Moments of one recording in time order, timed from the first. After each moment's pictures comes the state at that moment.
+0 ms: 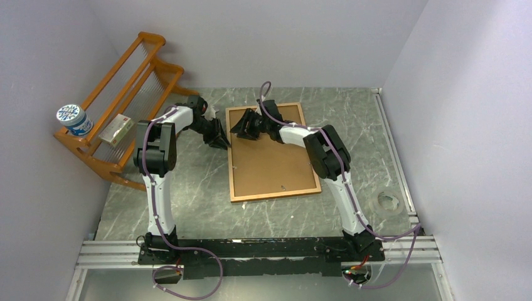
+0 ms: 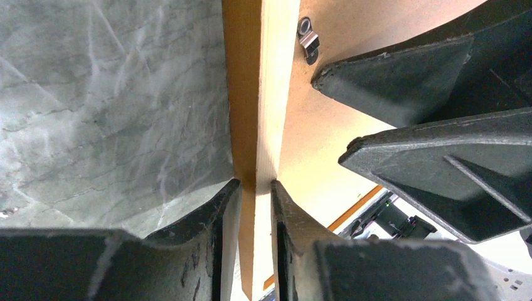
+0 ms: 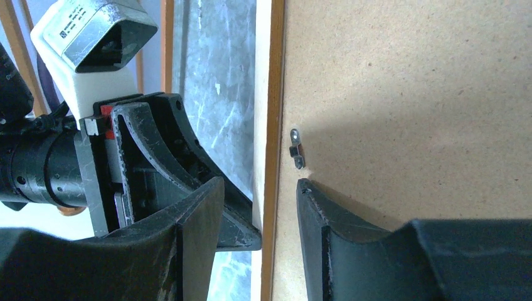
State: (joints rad) left arm -0.12 2.23 1.63 -0.72 0.65 -0.36; right arm 0.55 2.41 1.70 0.20 -0.48 0.96
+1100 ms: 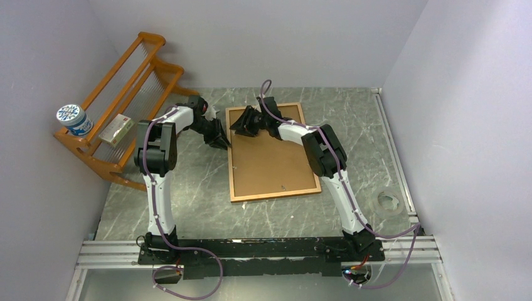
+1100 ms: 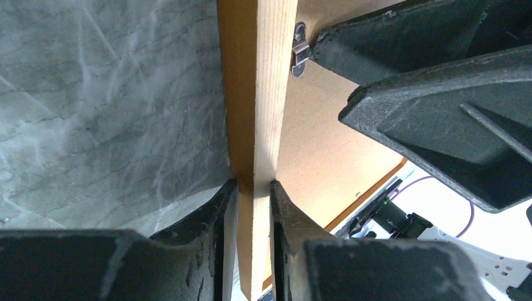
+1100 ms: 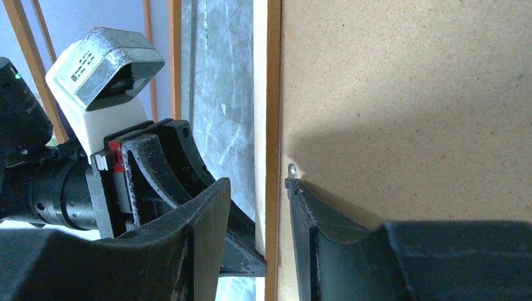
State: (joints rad) left arm -0.12 2.24 1.63 -0.72 0.66 -0.36; right arm 0.54 2.49 1.82 0.17 -0.52 1.01
